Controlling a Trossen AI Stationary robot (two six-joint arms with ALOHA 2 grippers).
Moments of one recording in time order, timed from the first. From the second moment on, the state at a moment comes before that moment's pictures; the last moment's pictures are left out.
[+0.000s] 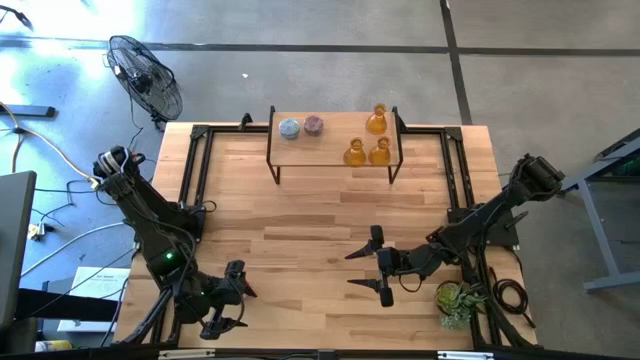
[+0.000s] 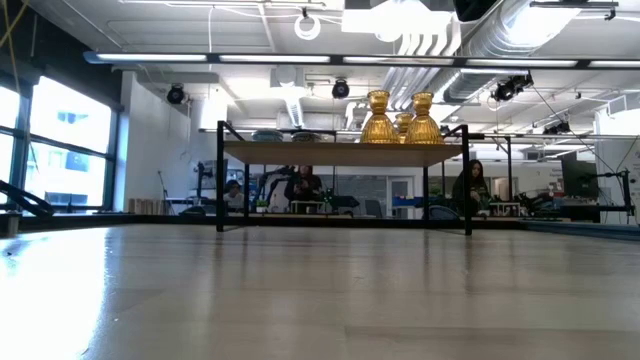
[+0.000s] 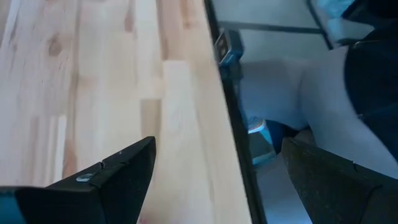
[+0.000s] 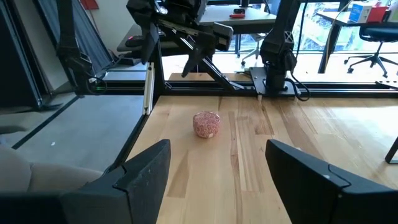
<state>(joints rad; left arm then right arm) -0.93 1.30 1.02 -0.46 -0.37 -0.73 0.59 1.41 0.77 0.45 0.47 0.16</state>
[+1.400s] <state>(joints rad) -0.93 1.30 1.02 -0.38 -0.27 -0.76 0.58 1.41 0.77 0.44 0.47 0.16</state>
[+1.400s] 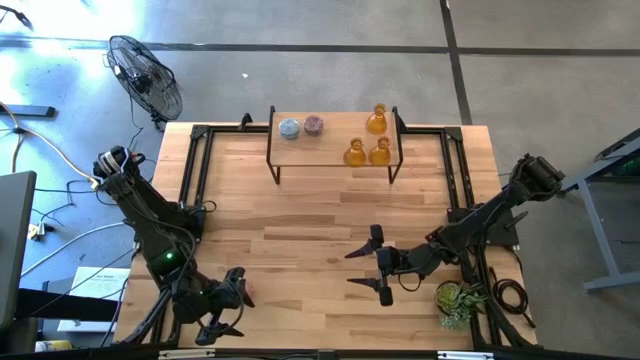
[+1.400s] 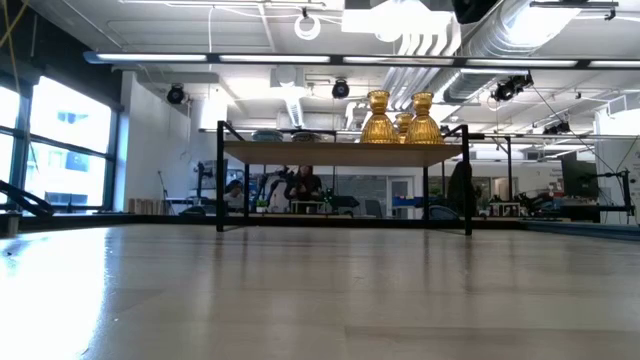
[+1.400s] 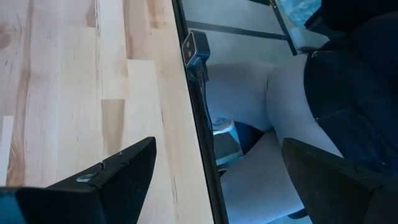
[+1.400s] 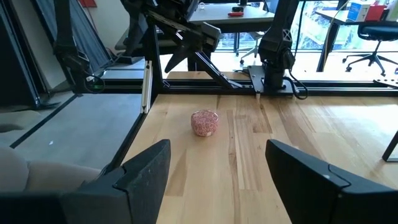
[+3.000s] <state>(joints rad) -0.82 1.27 1.03 -0.58 -0.26 -0.99 0.58 1.41 0.77 0.44 0.47 0.20</state>
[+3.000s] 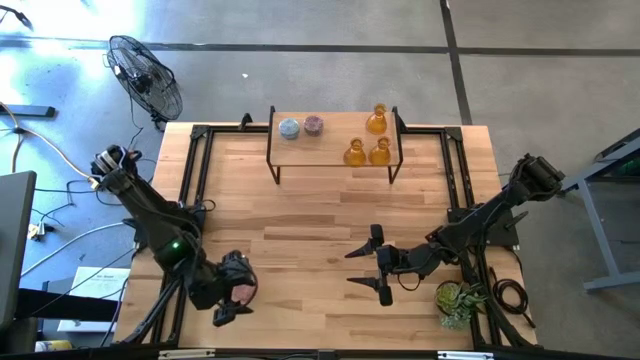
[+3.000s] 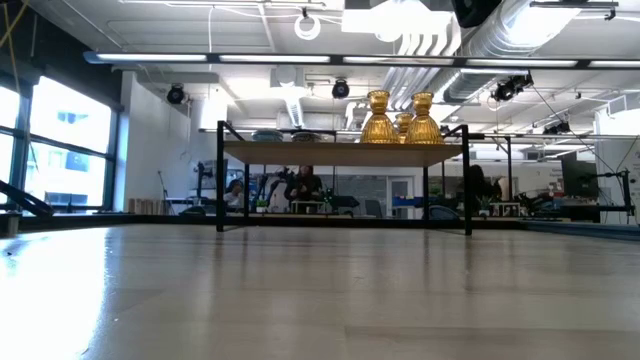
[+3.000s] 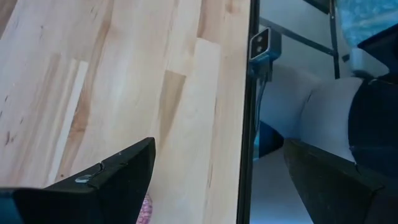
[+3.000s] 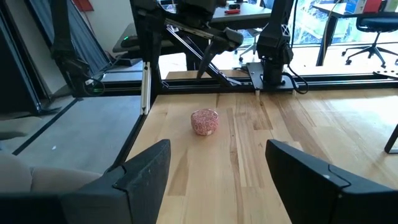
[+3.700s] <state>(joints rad) -0.80 1.27 1.03 -0.59 -0.17 -1.00 0.58 1.41 0.77 0.42 0.47 0.20</state>
